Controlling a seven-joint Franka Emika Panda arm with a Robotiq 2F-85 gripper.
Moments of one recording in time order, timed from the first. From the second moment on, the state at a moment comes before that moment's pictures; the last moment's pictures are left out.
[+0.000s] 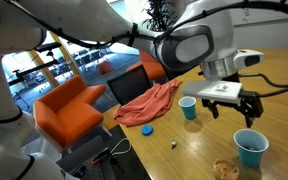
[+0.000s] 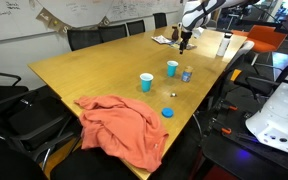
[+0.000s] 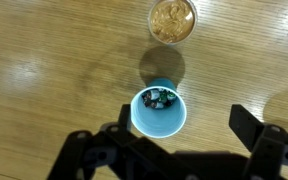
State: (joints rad) arm -0.27 0.43 -0.19 -1.80 -0.07 2.33 -0.55
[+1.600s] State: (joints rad) arm -0.35 0.70 -0.05 -1.69 -0.03 2.58 -0.54
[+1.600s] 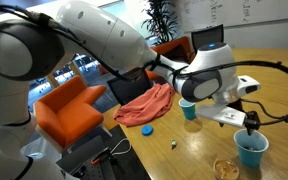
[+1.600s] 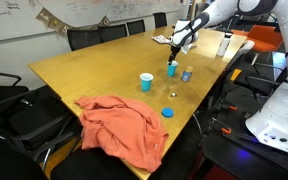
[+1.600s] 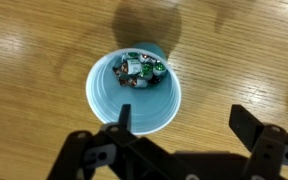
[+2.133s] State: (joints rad) arm -0.37 0.75 -0.04 -1.69 -0.03 2.61 -0.54
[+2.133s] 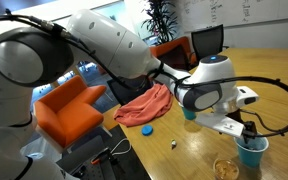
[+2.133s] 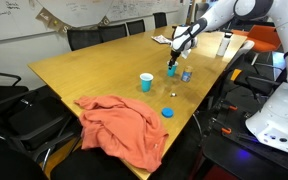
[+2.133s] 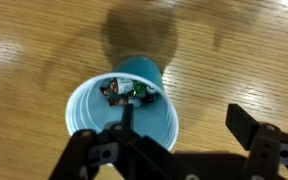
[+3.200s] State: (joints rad) arm -0.37 0.76 -0.02 -1.69 -0.03 2.63 -0.54
